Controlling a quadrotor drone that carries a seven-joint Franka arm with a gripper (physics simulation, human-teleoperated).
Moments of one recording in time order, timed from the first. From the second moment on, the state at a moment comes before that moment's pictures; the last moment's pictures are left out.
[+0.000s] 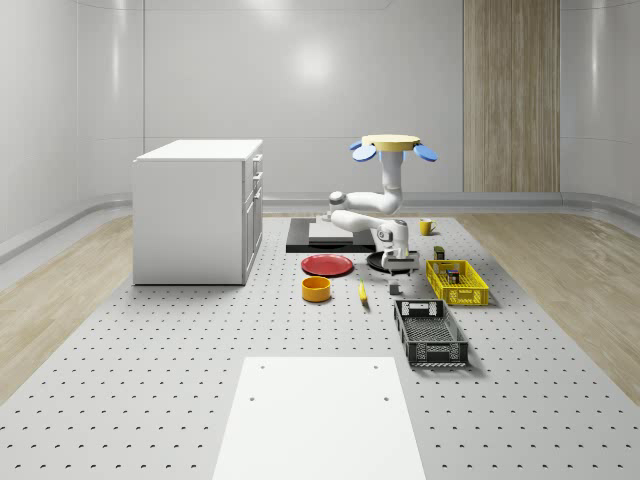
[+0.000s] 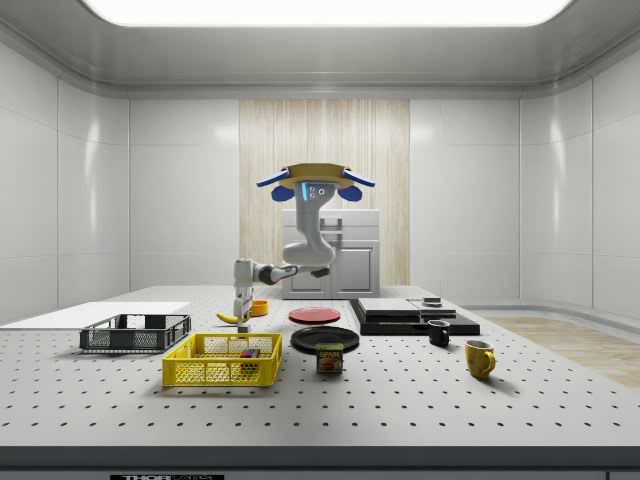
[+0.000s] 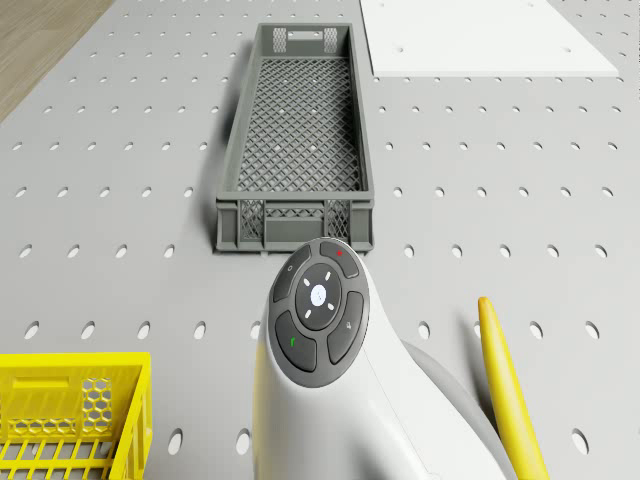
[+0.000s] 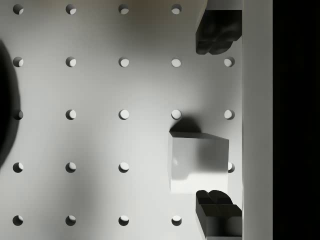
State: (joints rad) arm -1.18 -1.50 1.20 -2.83 -1.94 1.62 1.68
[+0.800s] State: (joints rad) arm -1.19 -1.50 1.17 -2.82 -1.97 1.63 1.68
